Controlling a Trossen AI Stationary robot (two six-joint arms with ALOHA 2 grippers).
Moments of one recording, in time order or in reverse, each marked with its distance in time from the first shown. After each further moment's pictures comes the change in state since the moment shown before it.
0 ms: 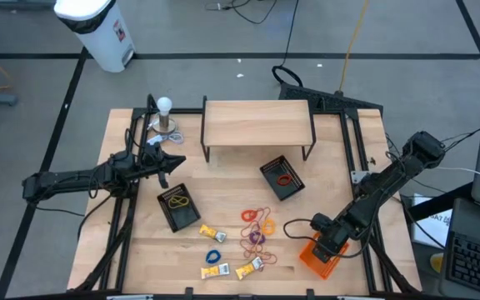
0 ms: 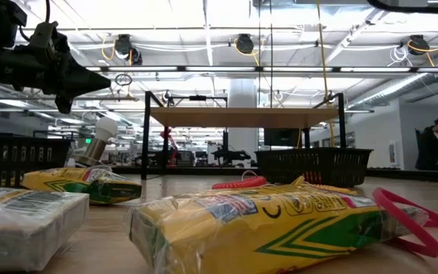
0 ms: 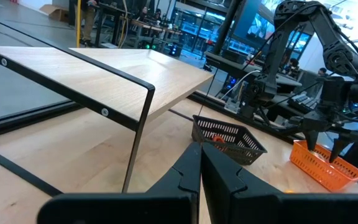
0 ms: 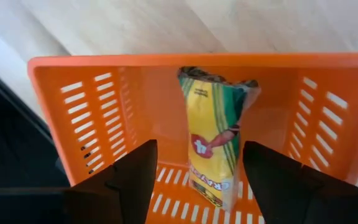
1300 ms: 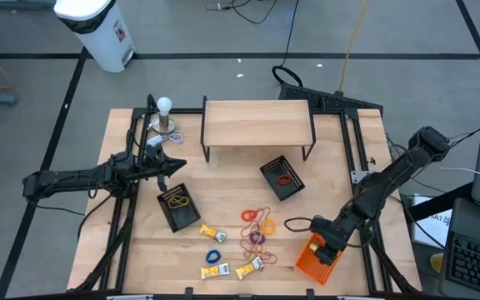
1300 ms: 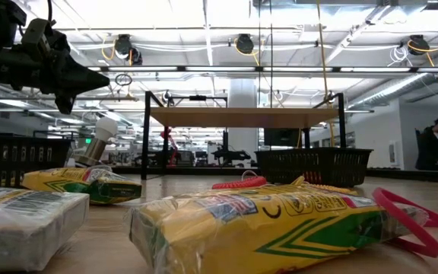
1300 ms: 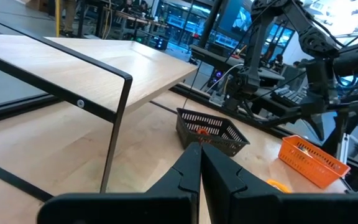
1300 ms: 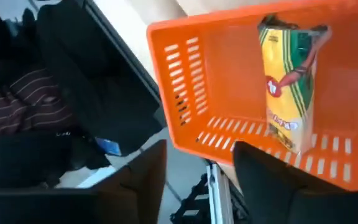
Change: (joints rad) left arm -0.026 0.000 0.000 -0.006 0.044 -0.017; right arm -0.038 -0.123 0.001 0.171 -0.123 0.028
